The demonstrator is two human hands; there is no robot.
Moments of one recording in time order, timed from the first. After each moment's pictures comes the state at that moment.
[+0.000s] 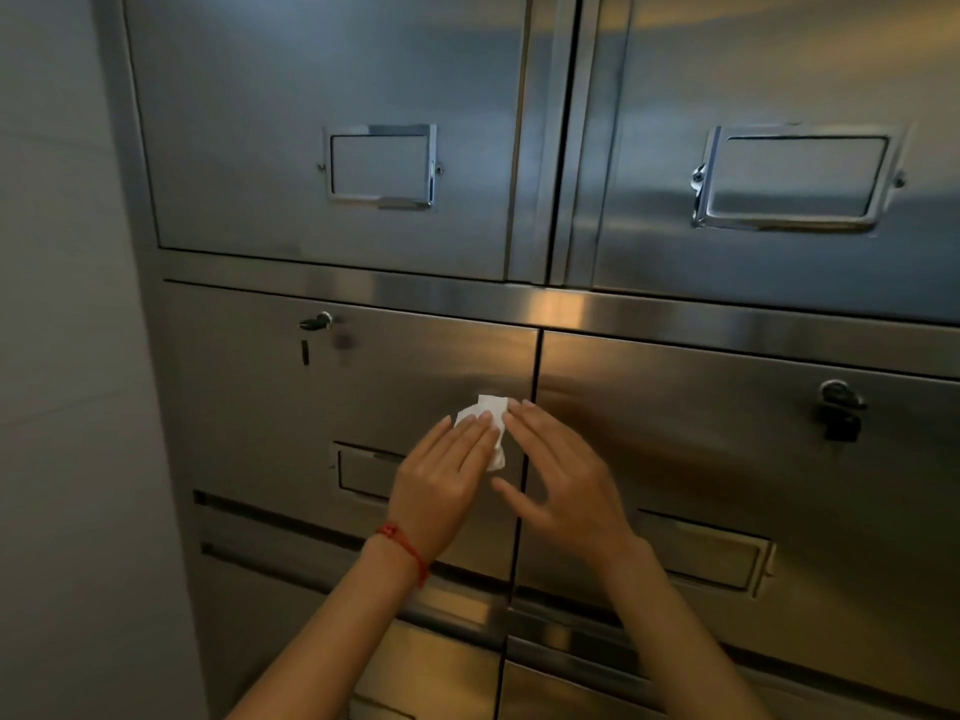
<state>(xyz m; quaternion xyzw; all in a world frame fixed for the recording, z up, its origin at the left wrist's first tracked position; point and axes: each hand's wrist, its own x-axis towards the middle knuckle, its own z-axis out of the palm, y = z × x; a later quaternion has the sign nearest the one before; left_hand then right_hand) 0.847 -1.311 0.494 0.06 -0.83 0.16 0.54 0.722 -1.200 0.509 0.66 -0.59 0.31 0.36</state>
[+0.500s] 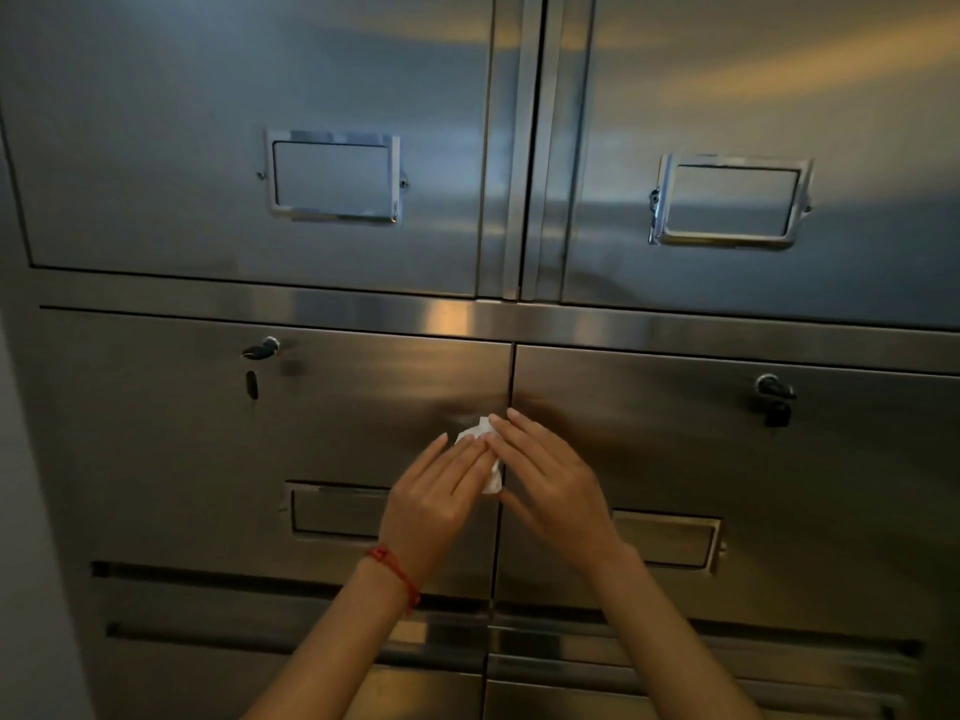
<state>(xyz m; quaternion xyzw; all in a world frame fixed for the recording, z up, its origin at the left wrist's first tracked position) 0.837 -1.331 0.493 -0.06 -0.82 0.12 0.55 0.730 -1.206 0.511 0.60 -0.62 0.23 0.45</state>
